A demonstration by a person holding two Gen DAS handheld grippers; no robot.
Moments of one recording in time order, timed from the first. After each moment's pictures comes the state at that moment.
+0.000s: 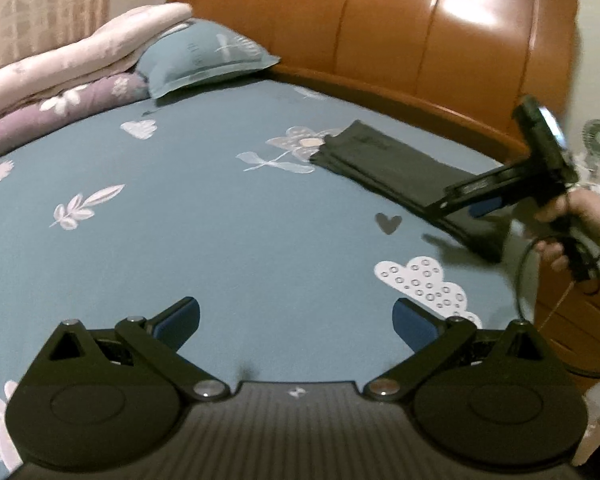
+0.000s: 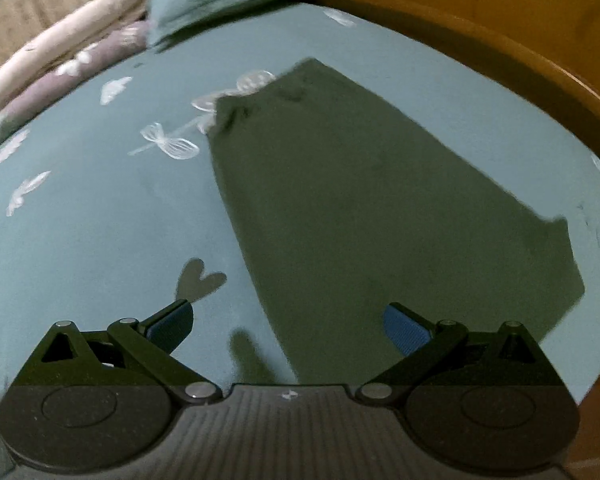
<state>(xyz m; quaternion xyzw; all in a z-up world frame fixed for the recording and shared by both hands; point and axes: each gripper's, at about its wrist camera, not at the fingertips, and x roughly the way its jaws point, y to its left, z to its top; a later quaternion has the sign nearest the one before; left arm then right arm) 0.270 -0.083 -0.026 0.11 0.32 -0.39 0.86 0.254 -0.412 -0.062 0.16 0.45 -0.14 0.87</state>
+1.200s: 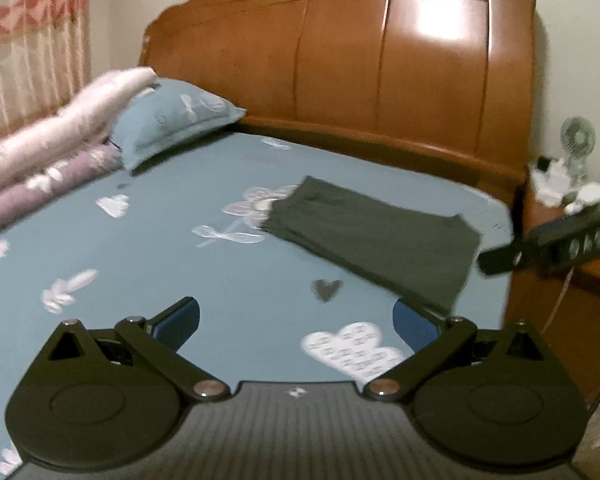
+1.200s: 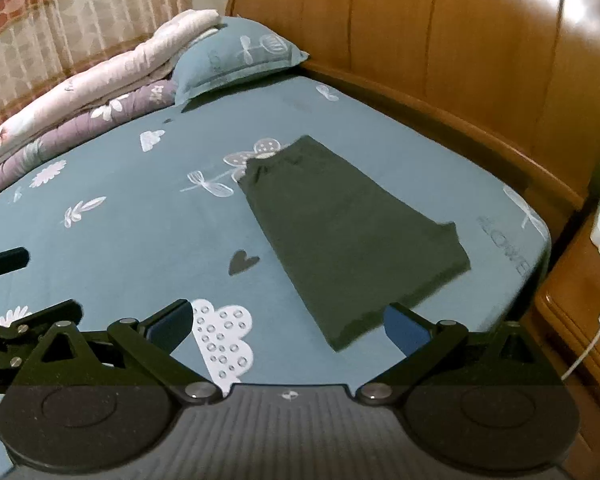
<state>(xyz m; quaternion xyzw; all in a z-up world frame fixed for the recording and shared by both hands) 0.218 -0.172 0.031 0.12 0.28 -0.39 0.87 0.113 -0.360 0.047 0.14 0.37 -0.16 0.90</state>
